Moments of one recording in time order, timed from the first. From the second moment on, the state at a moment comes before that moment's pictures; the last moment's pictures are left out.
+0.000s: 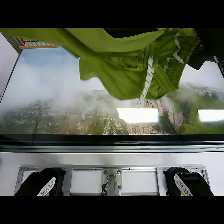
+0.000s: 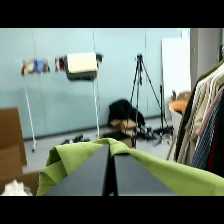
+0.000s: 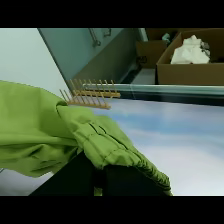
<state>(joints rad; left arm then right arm) -0.18 -0.84 1.83 1.26 -0.63 -1.32 0.00 -0.78 1.47 -0.72 0.89 1.30</state>
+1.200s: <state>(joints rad) -0.21 -1.67 2.00 1.26 -0.64 -1.44 -0.05 -1.32 1.37 -1.07 0.91 1.60</state>
